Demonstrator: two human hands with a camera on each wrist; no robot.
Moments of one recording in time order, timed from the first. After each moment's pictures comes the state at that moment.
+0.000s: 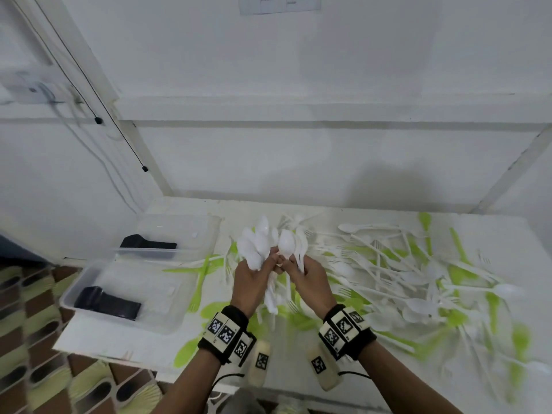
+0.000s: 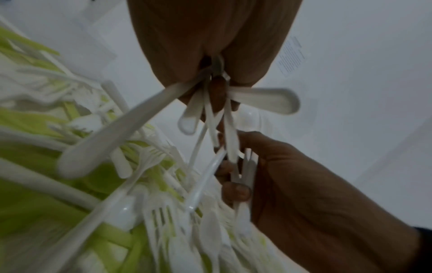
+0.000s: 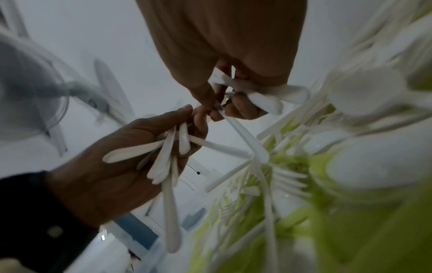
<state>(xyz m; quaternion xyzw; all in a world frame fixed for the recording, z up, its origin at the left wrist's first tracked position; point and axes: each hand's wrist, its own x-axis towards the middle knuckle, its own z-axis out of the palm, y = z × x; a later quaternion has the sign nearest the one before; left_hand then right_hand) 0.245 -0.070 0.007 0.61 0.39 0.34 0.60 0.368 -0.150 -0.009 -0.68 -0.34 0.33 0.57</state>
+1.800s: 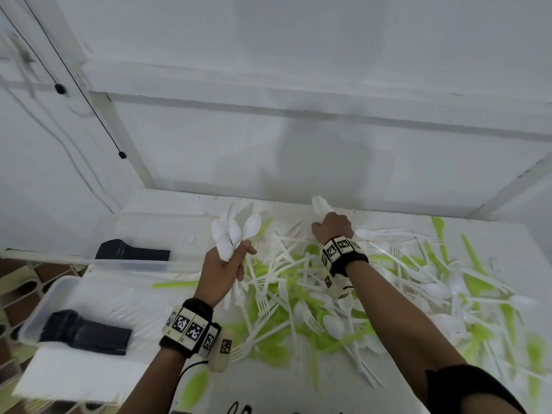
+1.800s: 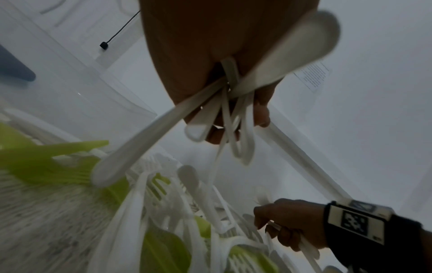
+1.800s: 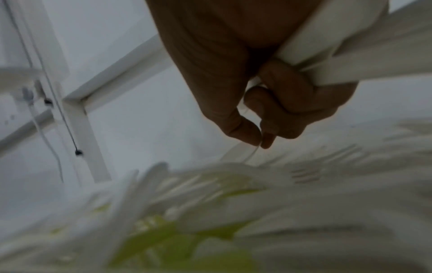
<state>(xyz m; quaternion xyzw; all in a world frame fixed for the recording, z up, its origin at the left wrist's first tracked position) 0.194 0.061 -0.003 0.66 0.37 0.30 0.59 0.474 0.006 -0.029 -0.95 -0.25 0.15 0.13</state>
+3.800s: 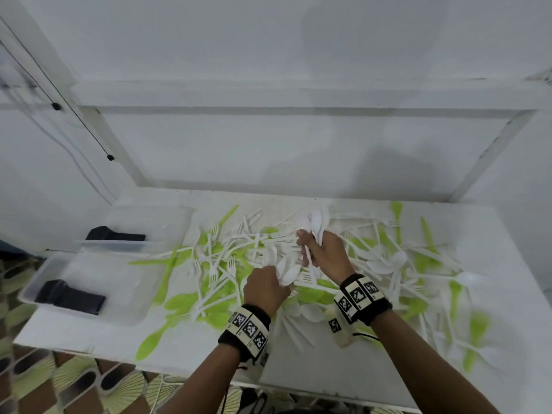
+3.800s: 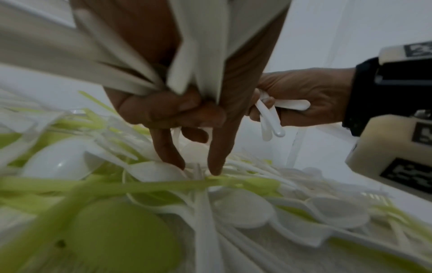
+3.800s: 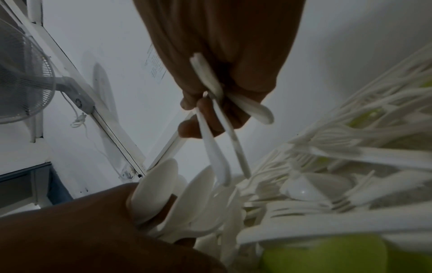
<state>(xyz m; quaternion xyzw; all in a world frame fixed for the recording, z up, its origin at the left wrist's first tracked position) 0.324 -0.130 -0.031 0.83 0.49 0.00 0.28 0.486 -0.188 -0.002 -0.70 -0.36 0.32 0.53</state>
